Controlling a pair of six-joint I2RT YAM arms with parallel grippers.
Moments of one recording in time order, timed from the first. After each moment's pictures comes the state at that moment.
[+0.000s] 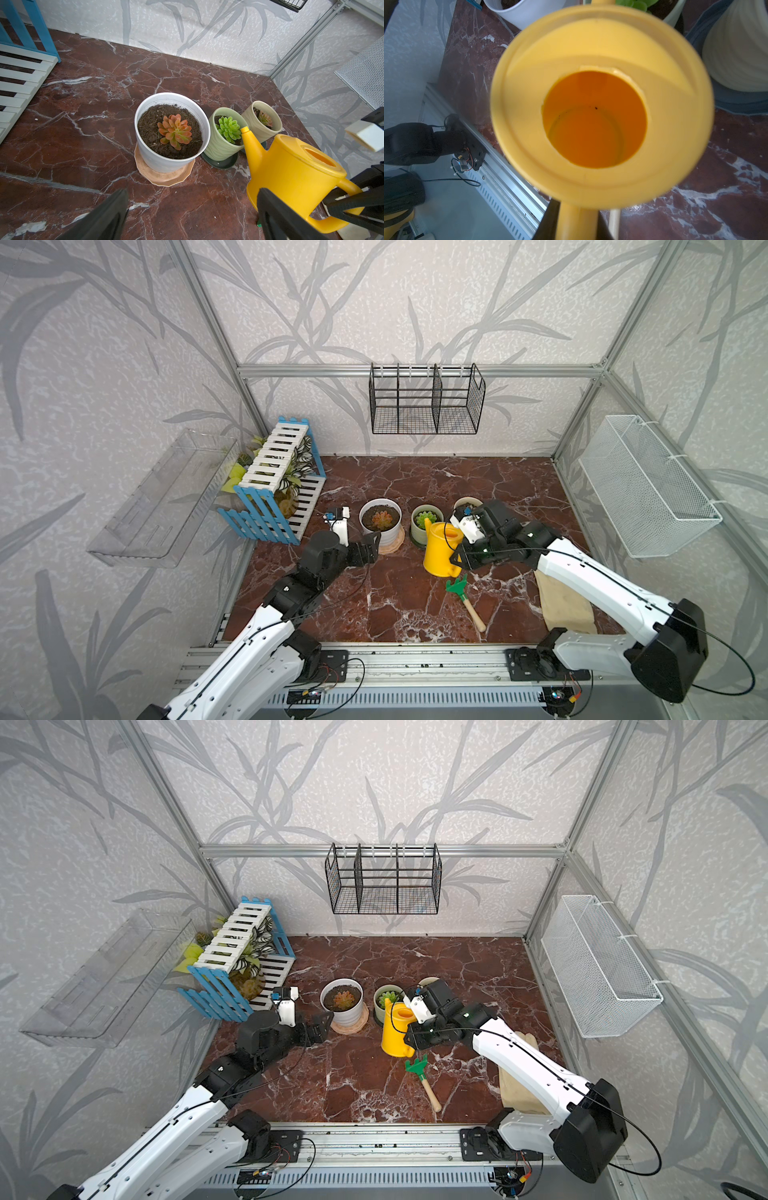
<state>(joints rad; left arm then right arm) -0.50 0.73 0.61 -0.31 -0.07 -0.45 0.65 1.25 1.04 -0.81 -0.31 0.35</state>
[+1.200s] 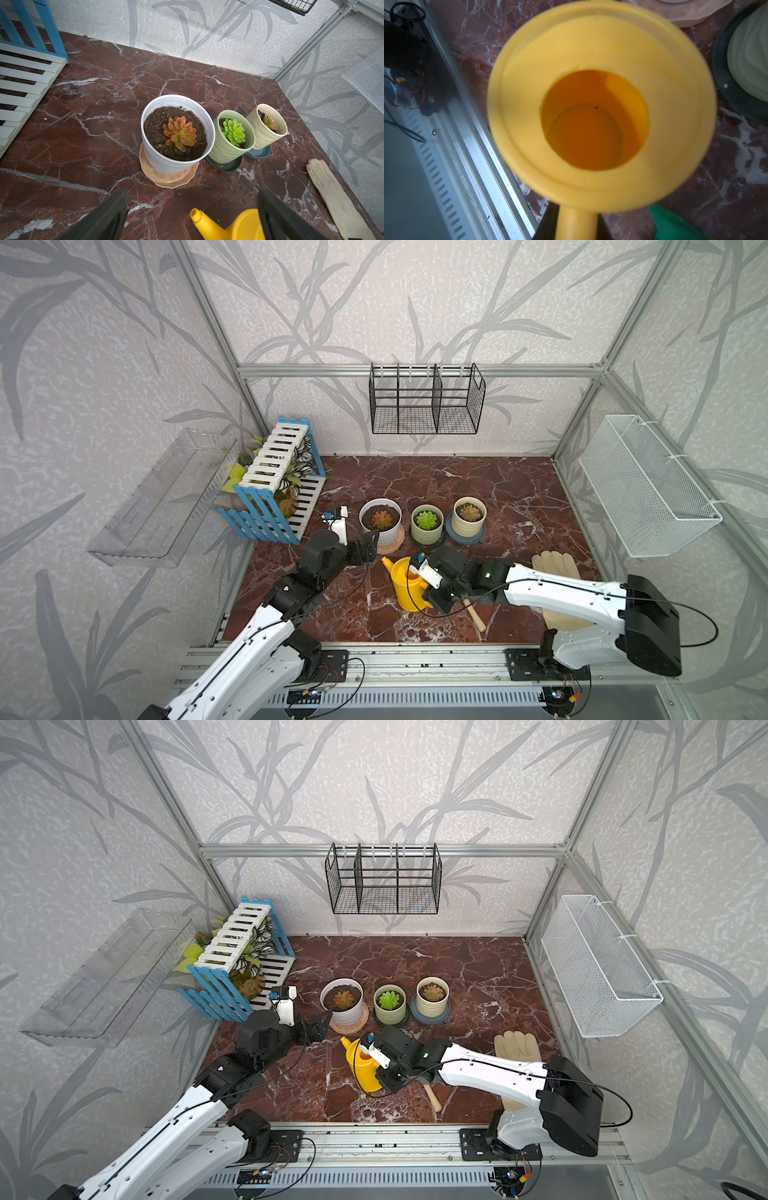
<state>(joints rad) -0.49 0.73 0.61 -0.31 -0.09 -0.45 1.07 1.38 0.87 -0.50 -0.10 0.19</state>
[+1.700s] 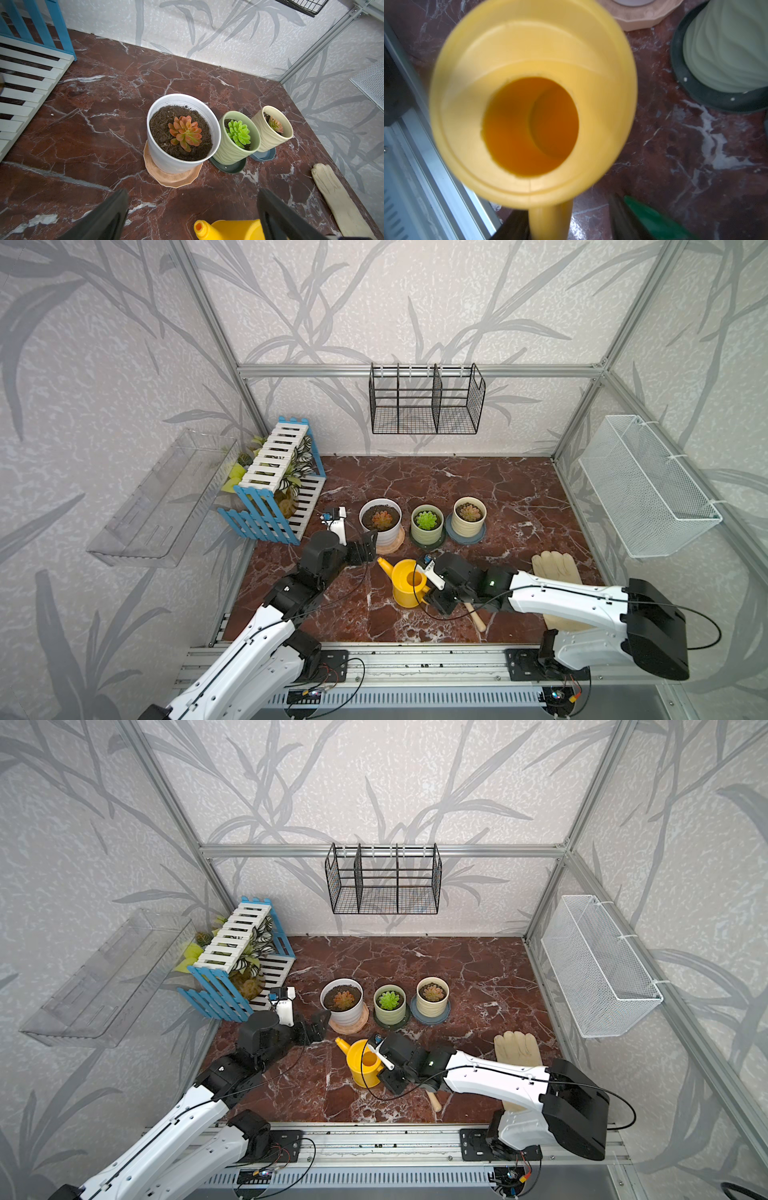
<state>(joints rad) -0.49 0.73 0.60 -0.31 -0.12 -0.47 1.07 1.30 0.76 -0.40 0.03 0.22</state>
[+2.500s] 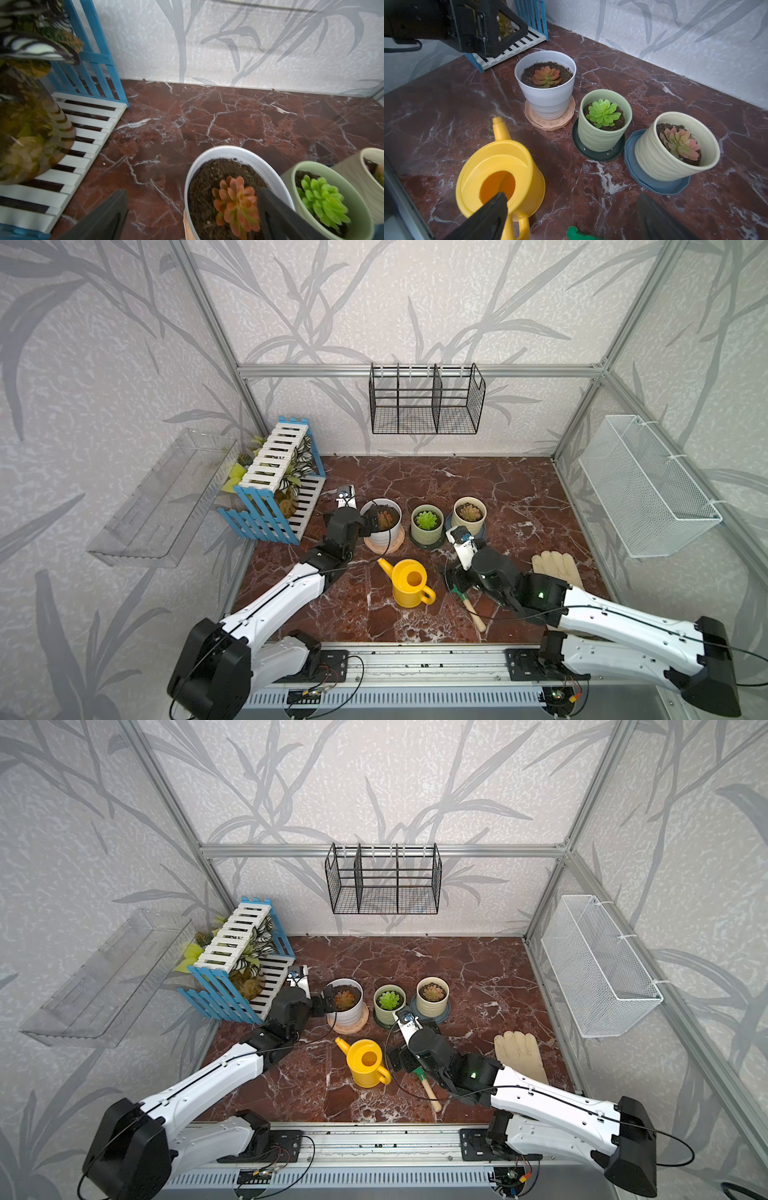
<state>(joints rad) -0.45 1.17 0.67 0.12 -0.41 -0.25 1.06 0.98 0.72 -0.29 0.41 0.25</state>
